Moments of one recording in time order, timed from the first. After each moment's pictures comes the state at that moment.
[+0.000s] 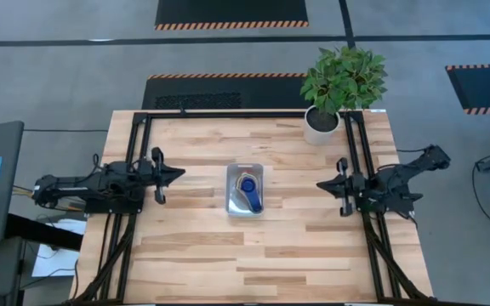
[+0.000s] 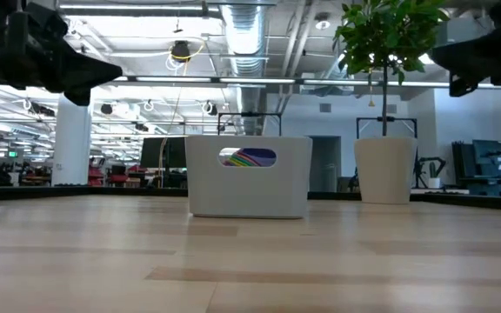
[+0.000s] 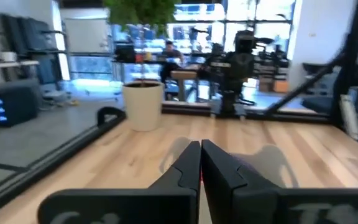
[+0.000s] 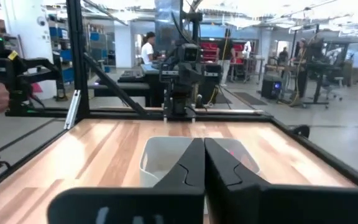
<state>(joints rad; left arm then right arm) 0.04 0.00 0.01 0.05 -0.15 -0.01 0.45 0.00 0.01 0.12 0.51 -0.09</state>
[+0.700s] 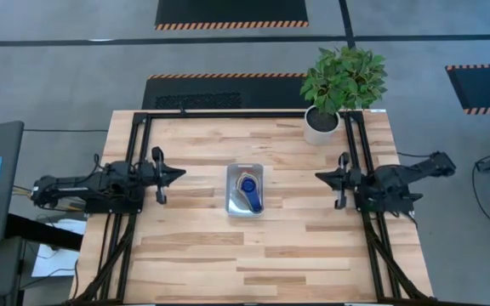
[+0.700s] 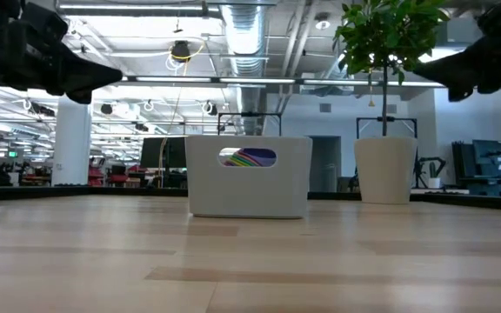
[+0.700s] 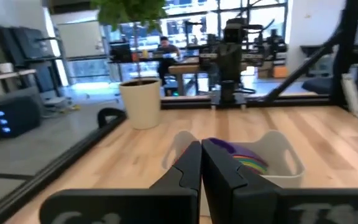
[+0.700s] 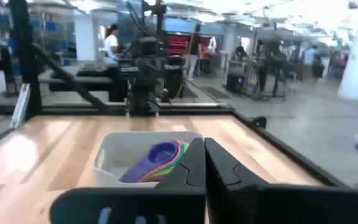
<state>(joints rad) 0.05 0.03 0.01 0.04 -0.11 0.07 0.36 0.00 0.01 0.09 0.56 -0.11</state>
